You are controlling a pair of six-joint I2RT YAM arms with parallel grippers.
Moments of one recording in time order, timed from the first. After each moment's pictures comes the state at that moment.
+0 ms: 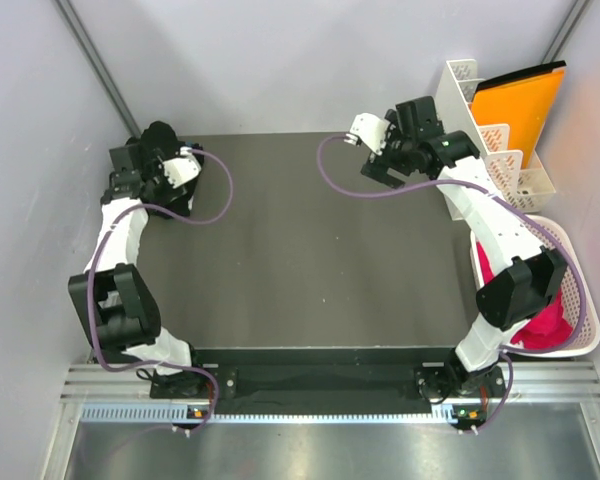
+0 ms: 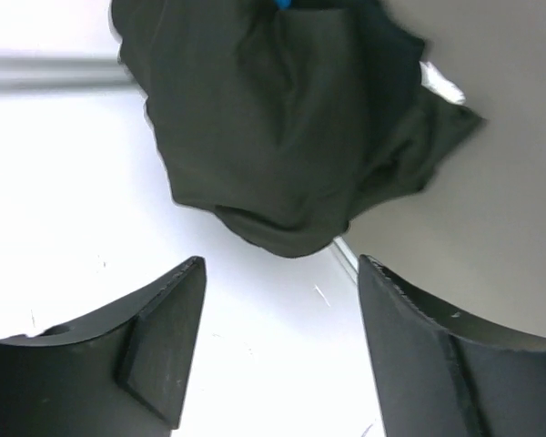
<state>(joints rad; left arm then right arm) 0.23 1.55 1.30 -0.40 0.16 1.23 0.40 1.69 1.81 -0.86 0.03 -0.87</state>
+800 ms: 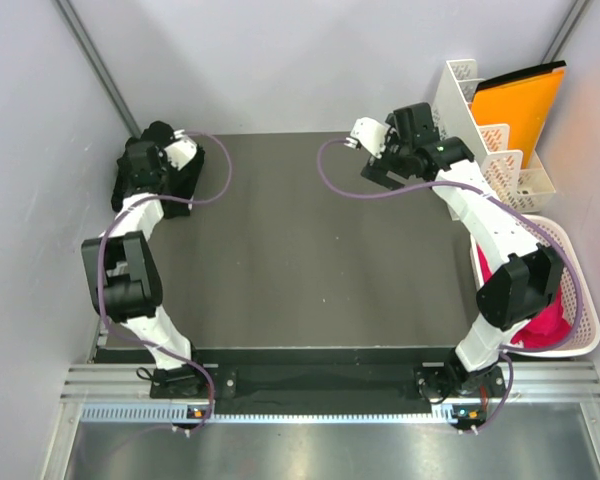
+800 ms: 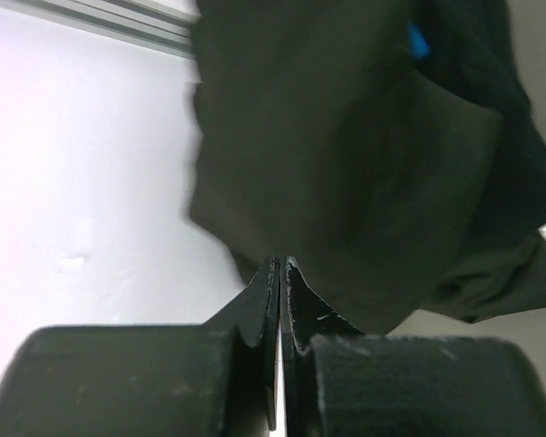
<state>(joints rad) 0.18 1.75 1.26 0.08 -0.07 0.93 0.39 1.69 1.73 -0.77 0.08 -0.86</state>
